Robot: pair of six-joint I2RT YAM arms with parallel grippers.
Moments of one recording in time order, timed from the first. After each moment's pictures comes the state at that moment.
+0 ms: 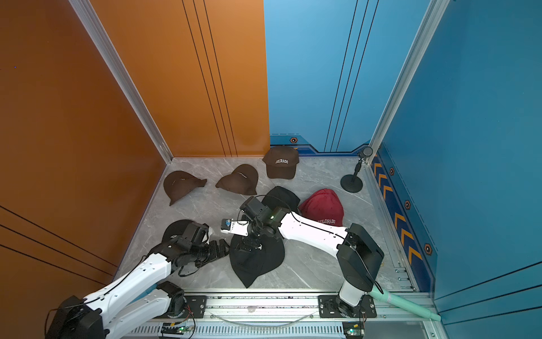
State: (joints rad) left arm -0.43 0.95 0.41 -0.51 0.25 -0.78; right arm 0.96 1.68 1.26 -0.51 -0.33 -0.52
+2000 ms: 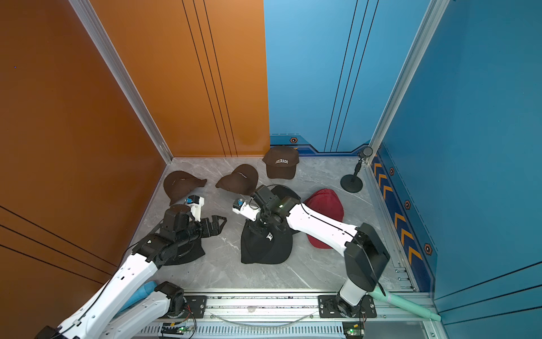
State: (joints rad) left arm -0.36 0.85 0.68 -0.50 0.12 -0.49; right arm 0.84 1.58 1.32 -0.62 -0.25 -0.20
